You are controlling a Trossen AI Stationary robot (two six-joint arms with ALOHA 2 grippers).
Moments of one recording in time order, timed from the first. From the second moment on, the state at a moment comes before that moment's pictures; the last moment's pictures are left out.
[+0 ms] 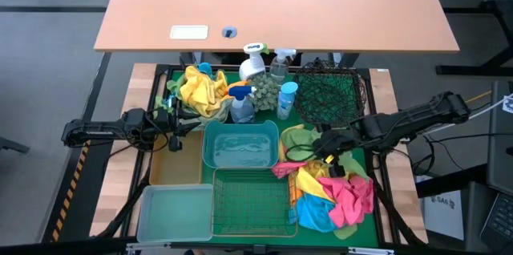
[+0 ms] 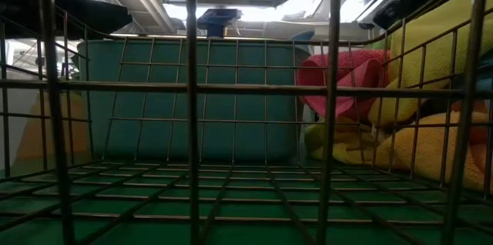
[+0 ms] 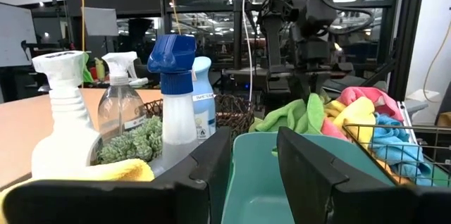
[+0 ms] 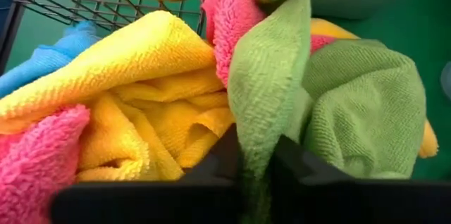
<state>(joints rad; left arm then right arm) 0.04 0.02 0.01 0.17 -0.14 0.00 0.28 1.13 0.89 -0.77 -0.03 0.08</state>
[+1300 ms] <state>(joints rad) 0.04 0.02 0.01 0.17 -0.11 0.00 -0.11 1.02 1.49 -0.90 0.43 -0.50</state>
